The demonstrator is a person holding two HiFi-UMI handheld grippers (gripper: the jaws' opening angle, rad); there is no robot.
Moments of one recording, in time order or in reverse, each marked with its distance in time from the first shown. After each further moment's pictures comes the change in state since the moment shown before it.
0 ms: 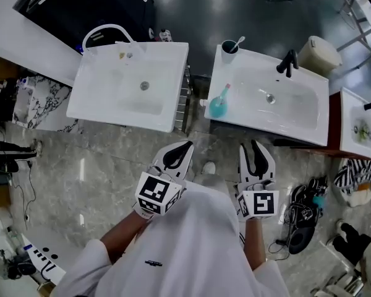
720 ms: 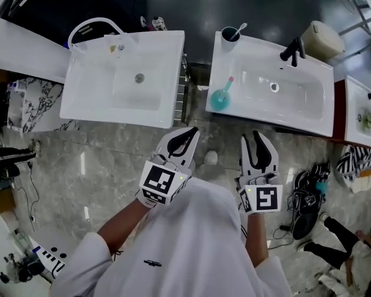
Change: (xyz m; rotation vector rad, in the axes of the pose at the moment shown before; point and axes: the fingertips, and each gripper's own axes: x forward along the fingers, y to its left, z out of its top) left arm 0.026 0.017 0.006 0.039 -0.007 -0.056; right arm 0.018 0.009 0.002 0.013 0.029 -0.034
